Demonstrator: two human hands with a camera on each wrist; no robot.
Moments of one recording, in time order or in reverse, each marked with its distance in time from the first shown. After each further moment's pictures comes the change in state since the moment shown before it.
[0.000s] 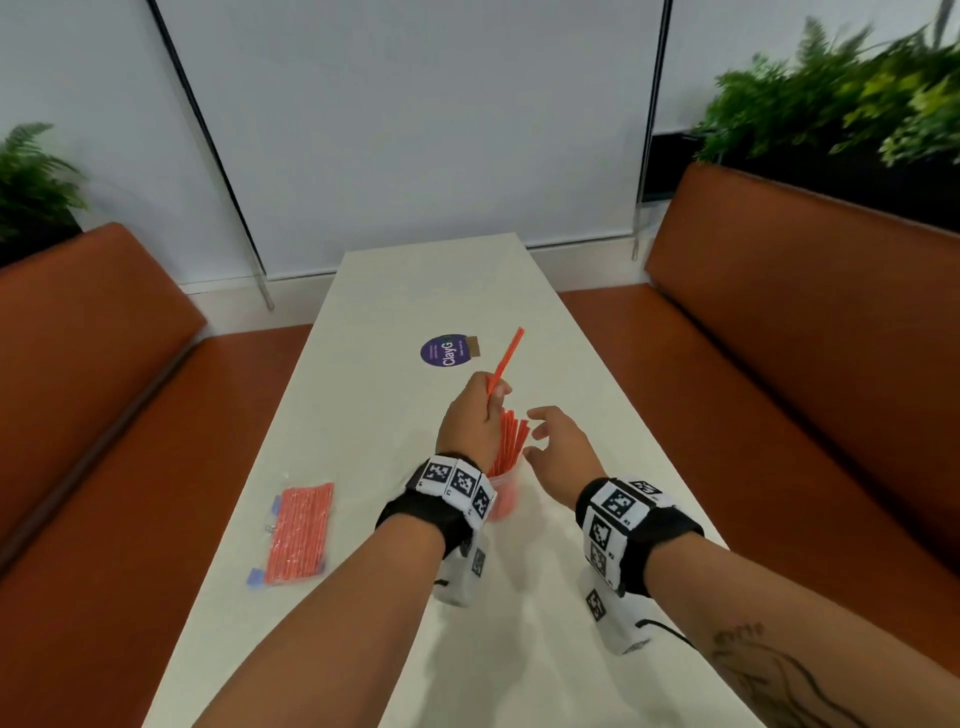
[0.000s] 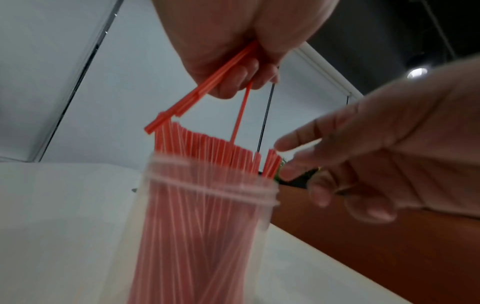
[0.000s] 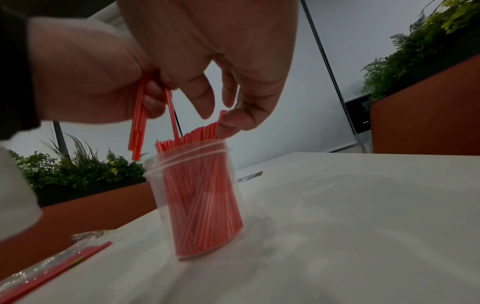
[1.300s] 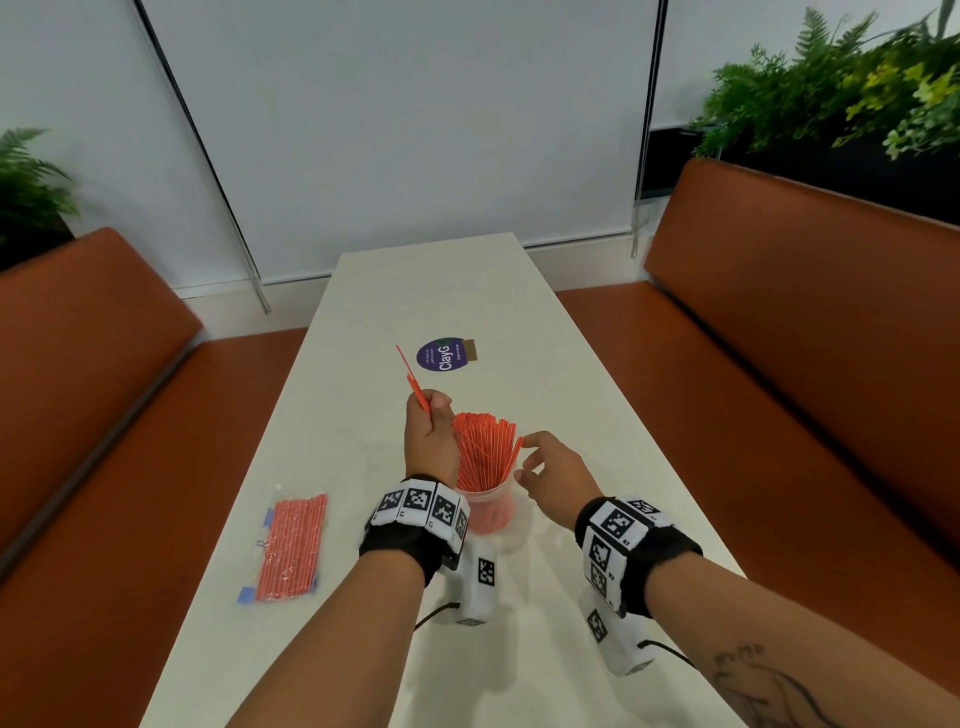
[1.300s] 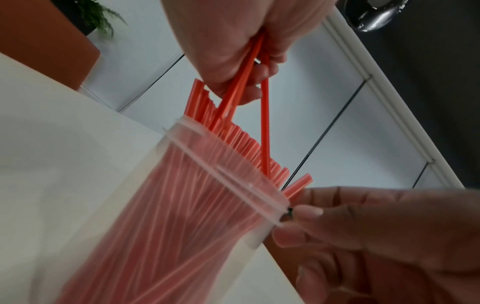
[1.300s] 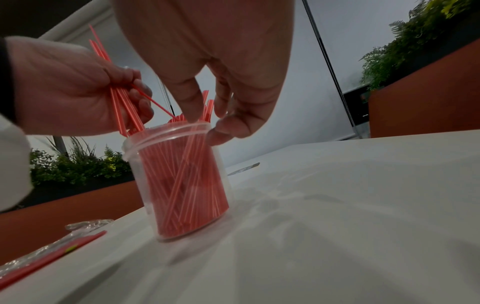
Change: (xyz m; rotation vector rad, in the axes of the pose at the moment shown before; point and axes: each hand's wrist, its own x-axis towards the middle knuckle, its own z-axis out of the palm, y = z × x) left_hand 0.012 -0.038 0.001 -0.506 0.281 -0.178; right_hand 0.009 0.018 0.011 0.035 -0.114 0.027
